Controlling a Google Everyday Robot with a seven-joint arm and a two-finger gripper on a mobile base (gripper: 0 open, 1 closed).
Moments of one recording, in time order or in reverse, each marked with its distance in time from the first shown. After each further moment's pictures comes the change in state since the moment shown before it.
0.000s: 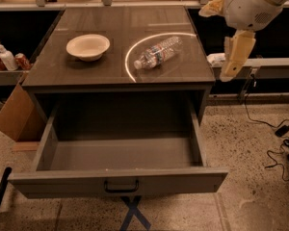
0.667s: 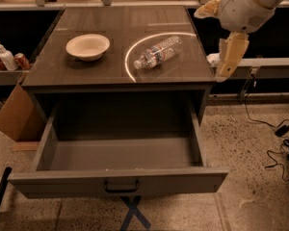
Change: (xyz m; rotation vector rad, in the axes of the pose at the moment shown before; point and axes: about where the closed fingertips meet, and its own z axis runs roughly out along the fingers) arm -0.001 -0.006 0.012 0.002 -0.021 -0.018
